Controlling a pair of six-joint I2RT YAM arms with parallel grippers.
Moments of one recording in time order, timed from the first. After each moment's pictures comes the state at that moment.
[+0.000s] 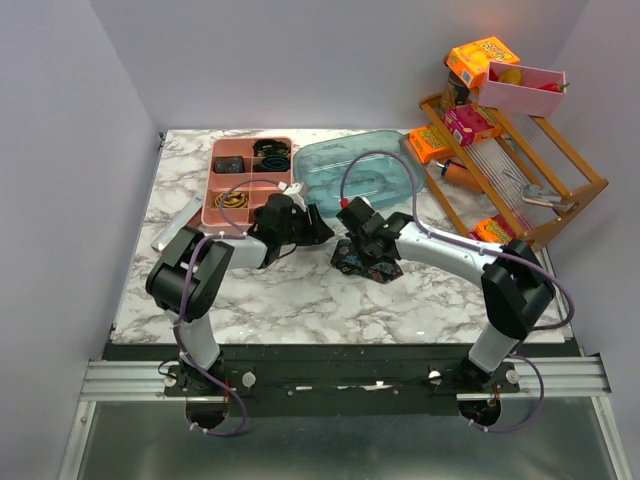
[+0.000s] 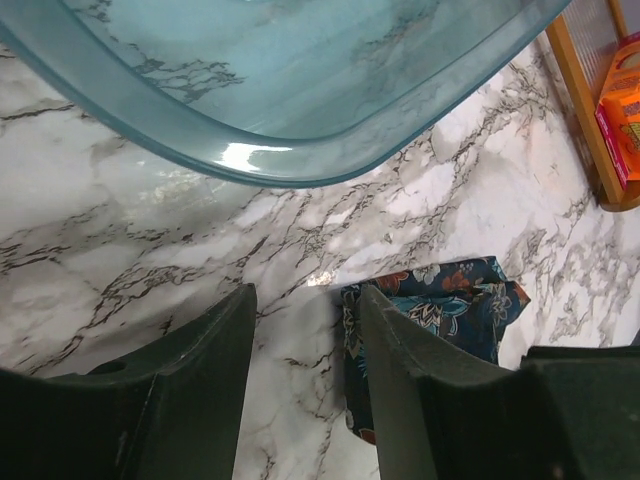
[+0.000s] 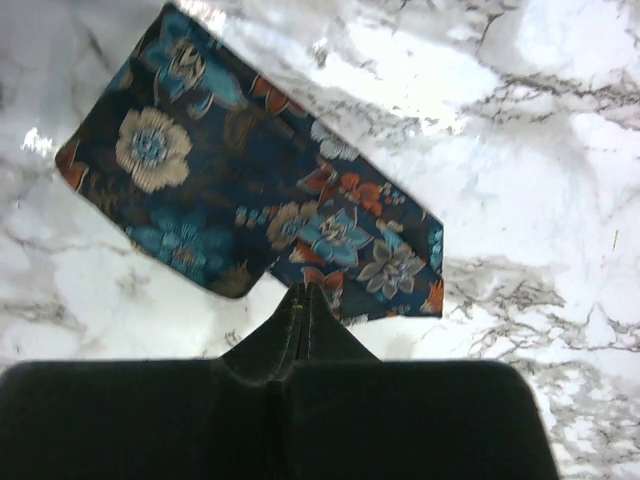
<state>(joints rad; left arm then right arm) -0.46 1.78 0.81 0.48 0.33 -0.58 0.81 1.68 1.19 -0.65 0.33 0.28</state>
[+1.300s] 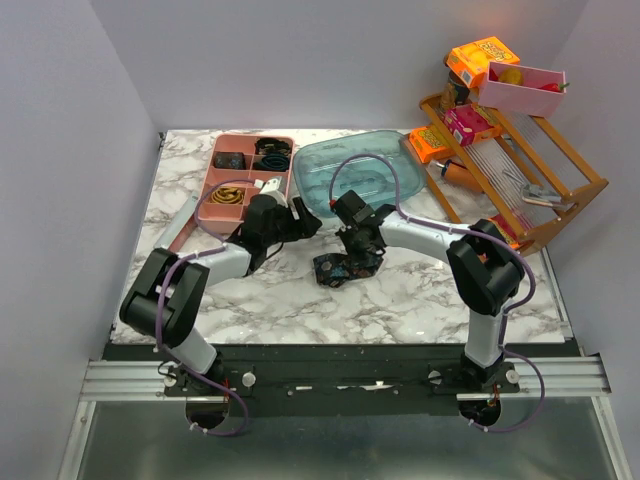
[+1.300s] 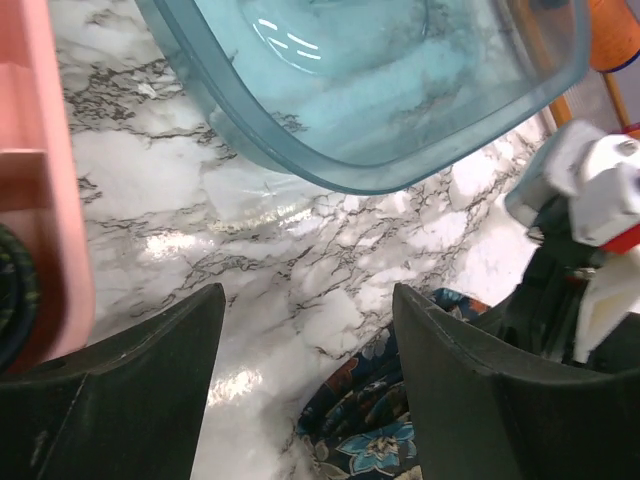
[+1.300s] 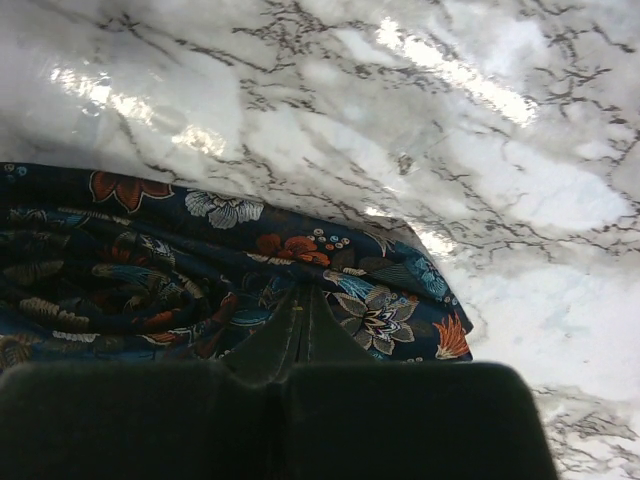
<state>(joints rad) -0.44 1.62 0.72 0.48 0.19 -0.61 0.73 1.91 1.30 -0.58 0.12 0.19</state>
